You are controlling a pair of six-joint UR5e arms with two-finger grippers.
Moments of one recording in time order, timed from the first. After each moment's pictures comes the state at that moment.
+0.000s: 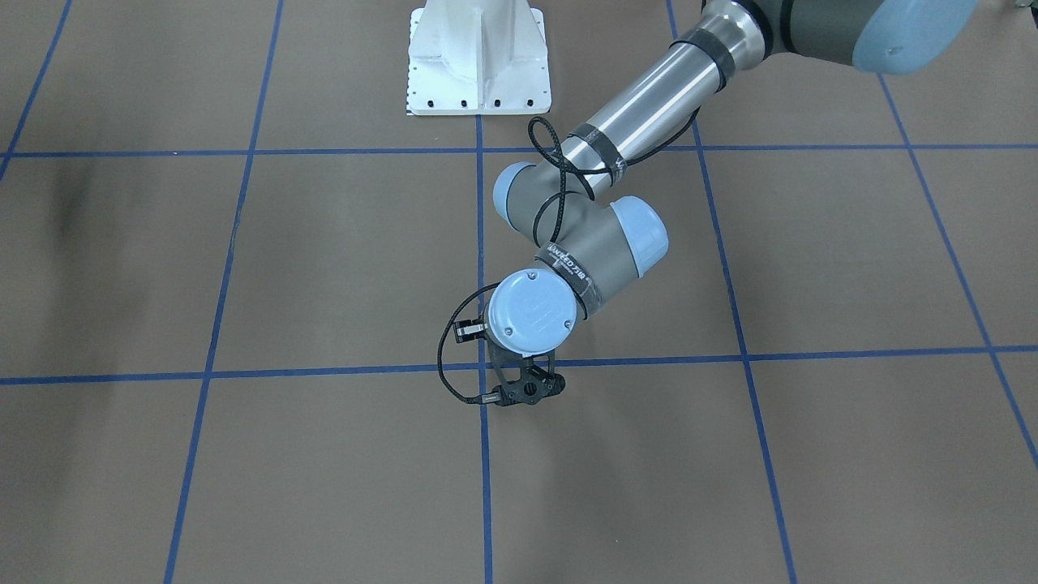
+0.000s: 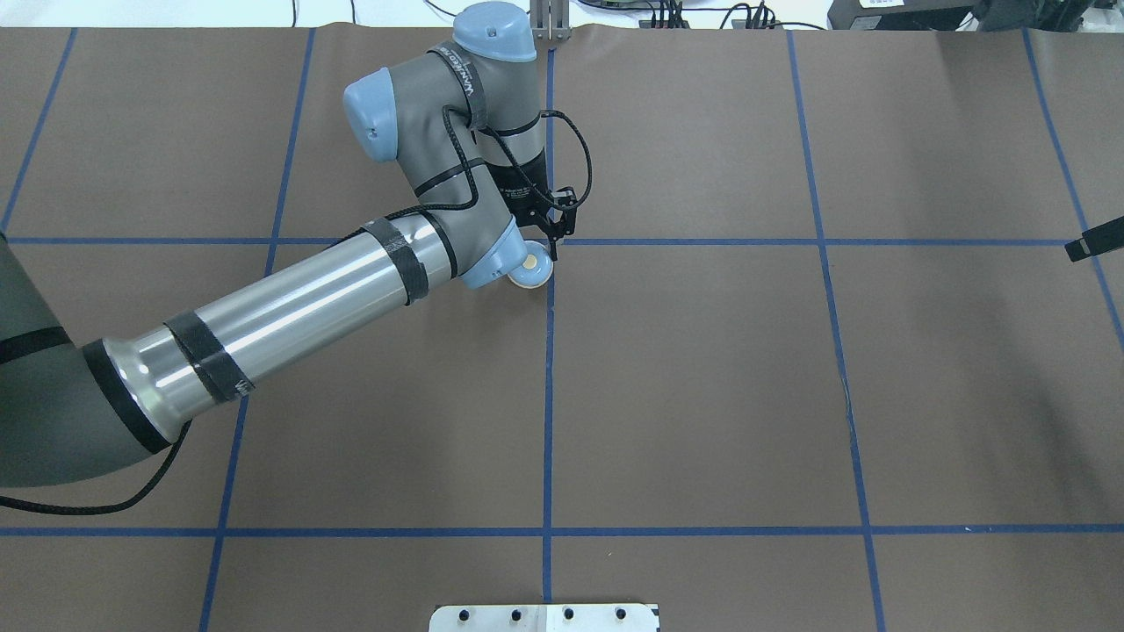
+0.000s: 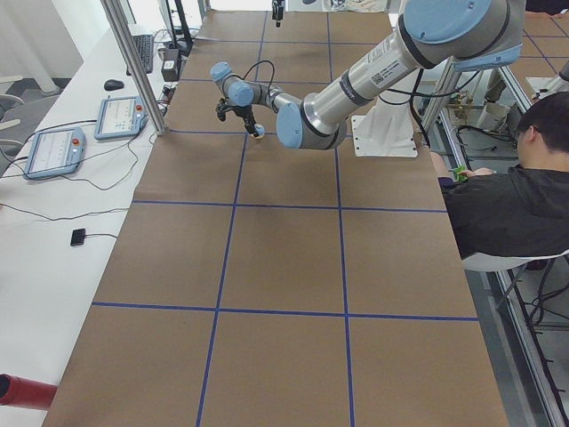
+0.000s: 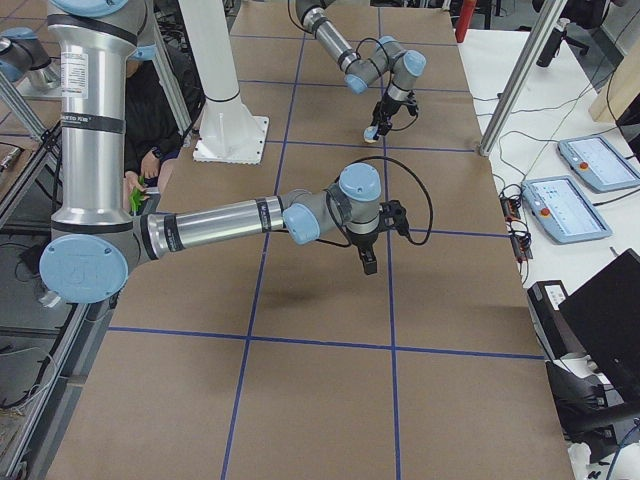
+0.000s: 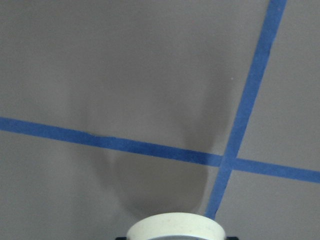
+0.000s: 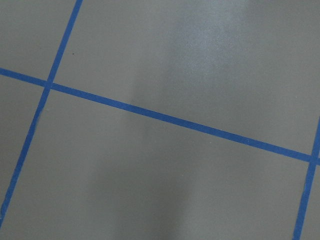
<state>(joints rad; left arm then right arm) -0.72 -2.73 -0.80 -1.70 -2.37 -1.12 1.29 -1.64 1.84 -1.30 2.31 0.25</state>
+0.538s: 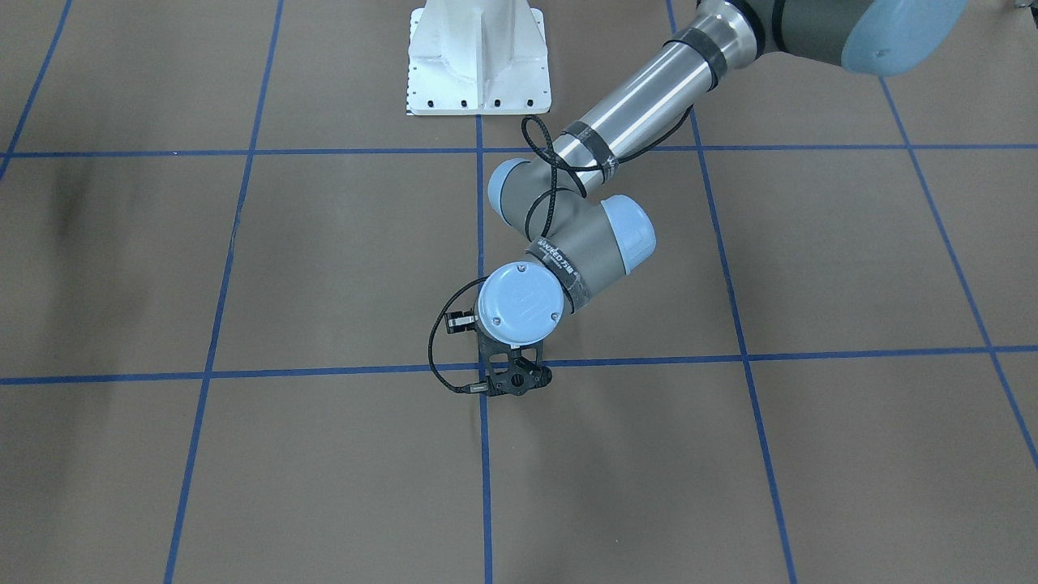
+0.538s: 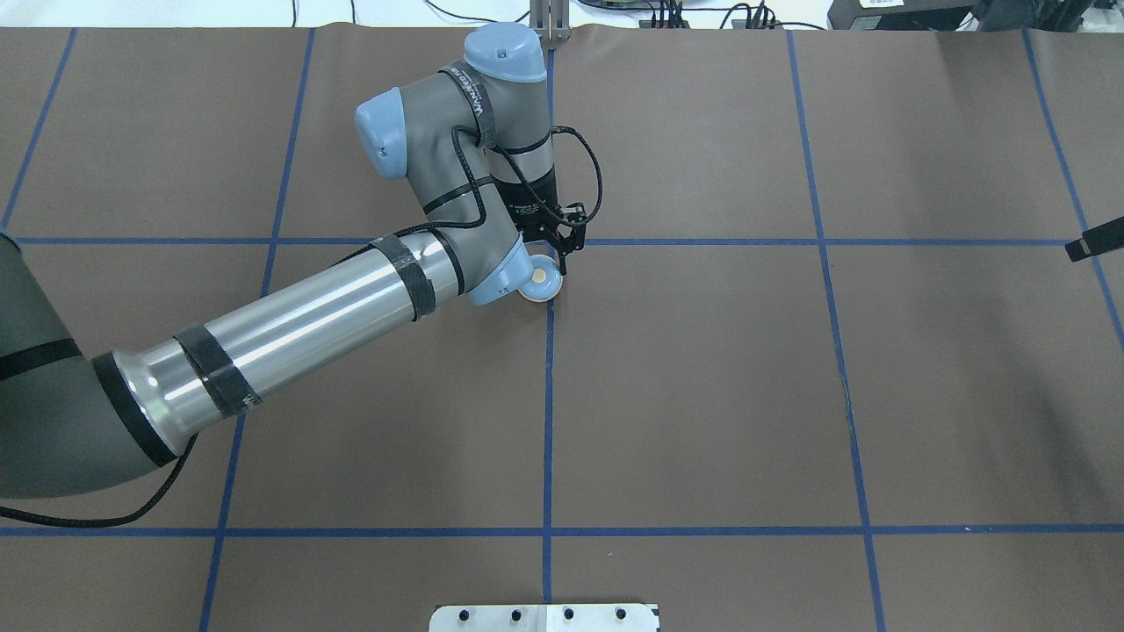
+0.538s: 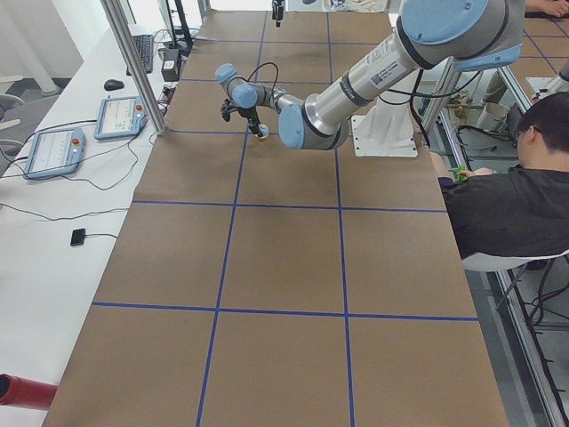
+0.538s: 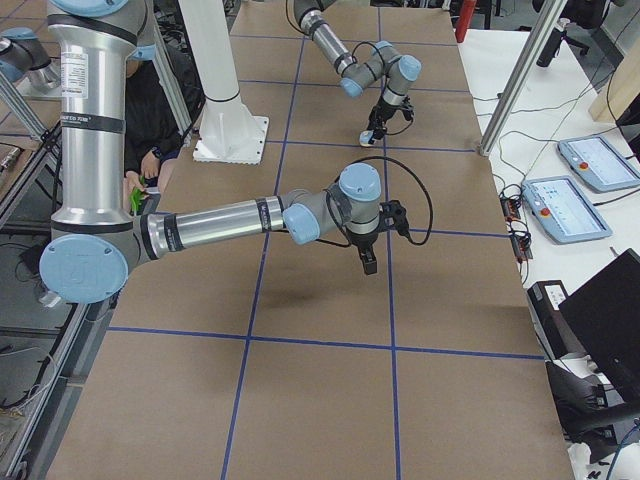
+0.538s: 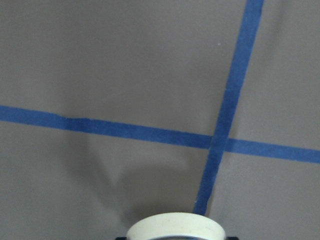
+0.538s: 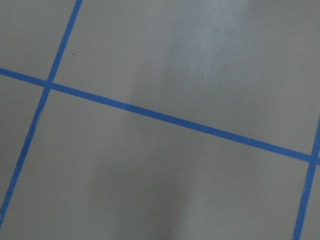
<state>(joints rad) -0.69 -2.73 -0.79 -1.74 -2.37 -1.13 1.29 -1.64 1.84 -1.30 2.31 0.25</state>
